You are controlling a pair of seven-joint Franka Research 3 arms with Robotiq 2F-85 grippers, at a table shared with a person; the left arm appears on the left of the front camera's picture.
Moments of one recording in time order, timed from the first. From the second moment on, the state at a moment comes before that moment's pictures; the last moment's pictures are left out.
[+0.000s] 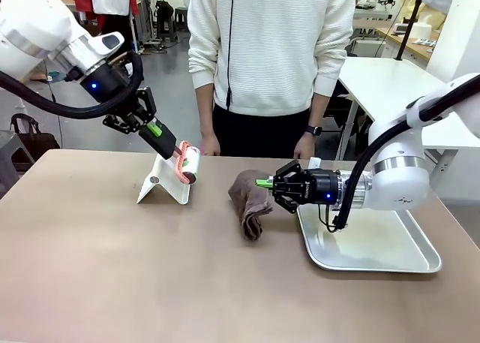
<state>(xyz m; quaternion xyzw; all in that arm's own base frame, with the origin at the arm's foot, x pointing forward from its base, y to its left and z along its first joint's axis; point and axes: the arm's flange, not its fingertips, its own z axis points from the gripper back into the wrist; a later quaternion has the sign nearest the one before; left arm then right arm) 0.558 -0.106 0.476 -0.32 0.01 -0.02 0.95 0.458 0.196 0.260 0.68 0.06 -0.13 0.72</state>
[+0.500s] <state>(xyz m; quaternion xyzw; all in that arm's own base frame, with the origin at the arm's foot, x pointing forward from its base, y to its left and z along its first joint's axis) 0.579 -0.109 0.454 -0.30 0.02 0.00 0.95 0.464 0.195 0.272 0.64 0.02 -0.14 0.76</state>
